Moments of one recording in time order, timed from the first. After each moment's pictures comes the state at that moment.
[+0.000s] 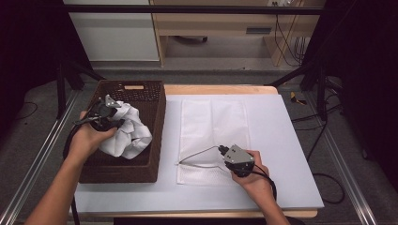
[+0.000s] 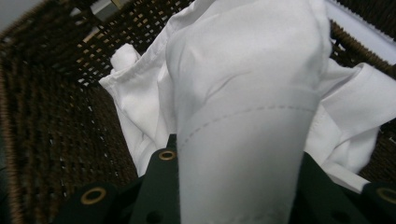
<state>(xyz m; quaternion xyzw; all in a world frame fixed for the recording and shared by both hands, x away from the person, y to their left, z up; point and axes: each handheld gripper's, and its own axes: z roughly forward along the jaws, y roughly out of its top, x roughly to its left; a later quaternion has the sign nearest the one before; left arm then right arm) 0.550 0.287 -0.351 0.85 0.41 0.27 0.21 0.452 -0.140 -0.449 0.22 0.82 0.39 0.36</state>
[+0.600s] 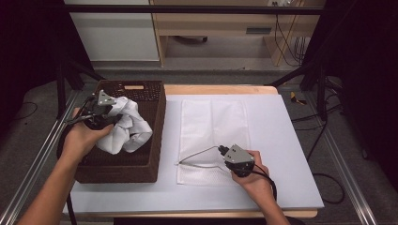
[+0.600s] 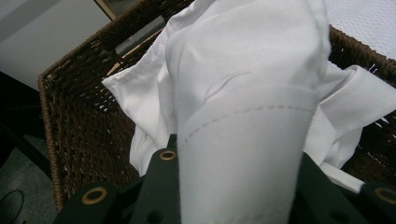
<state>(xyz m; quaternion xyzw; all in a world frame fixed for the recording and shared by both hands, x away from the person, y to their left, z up) 0.534 0.287 -0.324 0.84 0.38 0.30 0.25 0.453 -0.141 -0.449 0.23 0.82 0.40 0.35</state>
